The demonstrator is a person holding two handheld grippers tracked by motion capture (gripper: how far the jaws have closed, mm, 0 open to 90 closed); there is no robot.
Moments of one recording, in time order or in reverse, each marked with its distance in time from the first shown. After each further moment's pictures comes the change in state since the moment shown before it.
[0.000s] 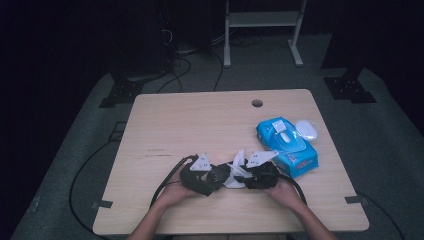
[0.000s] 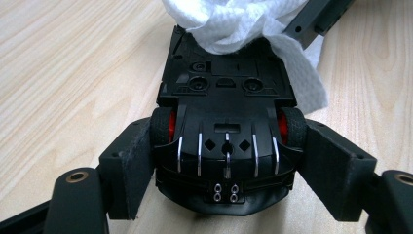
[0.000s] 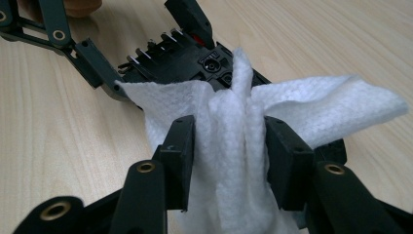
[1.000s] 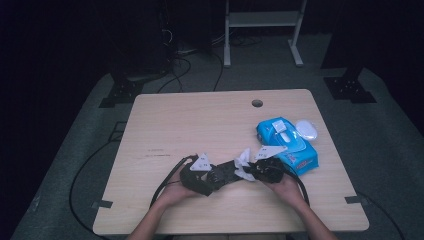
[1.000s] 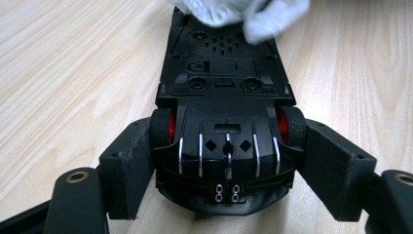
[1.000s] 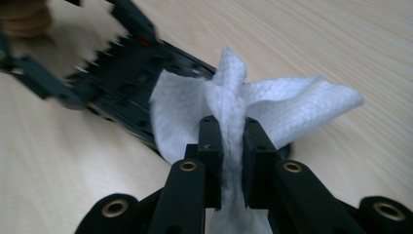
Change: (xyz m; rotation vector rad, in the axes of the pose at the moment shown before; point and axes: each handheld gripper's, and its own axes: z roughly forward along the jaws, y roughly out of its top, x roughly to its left) left arm 0.001 -0.001 0.000 -0.006 0.000 -0.002; right arm -0.020 -0.008 -0.008 -0.011 -0.080 0.127
